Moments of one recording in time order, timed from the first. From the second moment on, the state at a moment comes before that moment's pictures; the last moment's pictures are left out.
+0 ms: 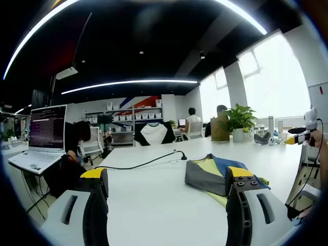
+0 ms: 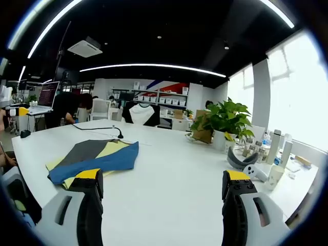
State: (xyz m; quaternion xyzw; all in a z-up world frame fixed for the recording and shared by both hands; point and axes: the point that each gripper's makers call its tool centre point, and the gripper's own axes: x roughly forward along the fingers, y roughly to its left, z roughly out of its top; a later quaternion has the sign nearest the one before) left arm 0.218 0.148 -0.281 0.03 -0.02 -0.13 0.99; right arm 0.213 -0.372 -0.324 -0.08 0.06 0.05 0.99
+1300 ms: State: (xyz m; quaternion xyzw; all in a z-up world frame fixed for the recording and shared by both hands) left arm 0.218 0.150 -0.281 0.03 -0.02 -0.13 0.99; right arm 0.217 -0.362 -0.326 -0.08 0.07 0.06 0.99
